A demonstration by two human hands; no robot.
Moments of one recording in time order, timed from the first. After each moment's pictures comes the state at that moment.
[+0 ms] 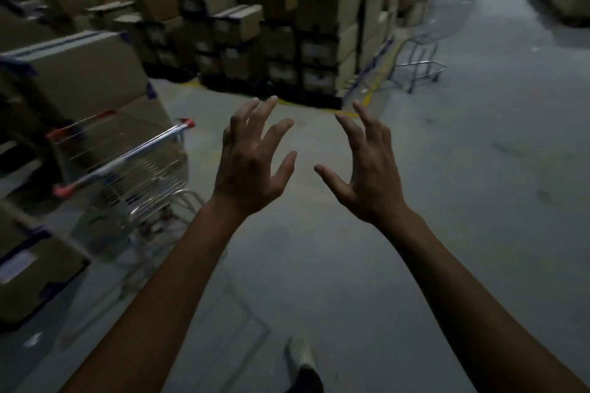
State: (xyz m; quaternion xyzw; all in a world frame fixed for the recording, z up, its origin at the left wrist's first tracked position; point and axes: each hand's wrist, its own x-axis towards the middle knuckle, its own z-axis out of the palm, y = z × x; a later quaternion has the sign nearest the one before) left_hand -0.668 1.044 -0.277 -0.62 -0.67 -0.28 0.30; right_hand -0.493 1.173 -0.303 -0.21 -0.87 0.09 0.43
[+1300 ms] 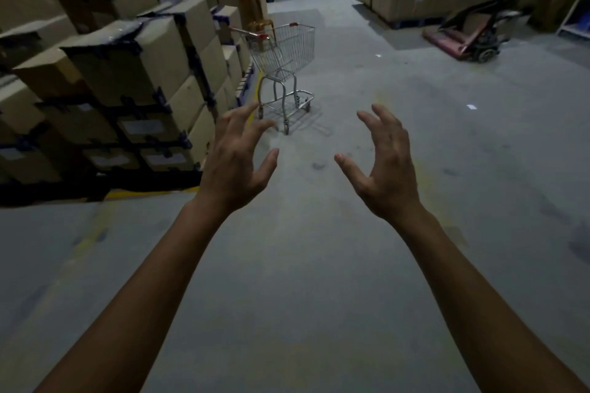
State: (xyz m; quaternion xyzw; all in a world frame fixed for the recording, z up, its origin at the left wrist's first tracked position) left_hand -0.720 2.035 -0.256 -0.74 -0.56 -0.34 0.17; right_hand -0.470 2.074 -0.290 -0.44 -0.76 0.05 0.48
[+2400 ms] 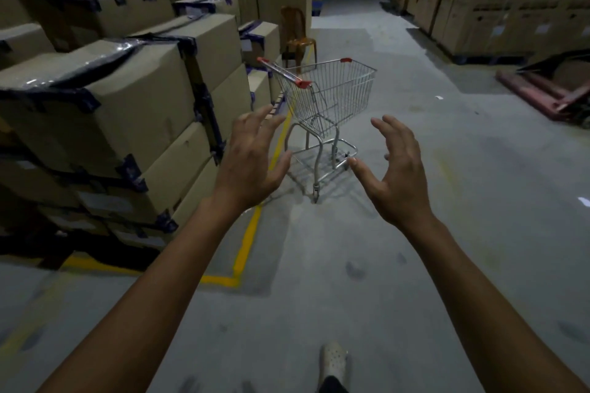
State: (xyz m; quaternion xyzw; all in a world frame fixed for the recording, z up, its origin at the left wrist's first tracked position) left_hand -1.004 2.822 -0.286 -0.69 -0.61 -0.35 0.17; right_hand -0.759 2.888 -0.310 -0.38 -0.78 0.12 0.49
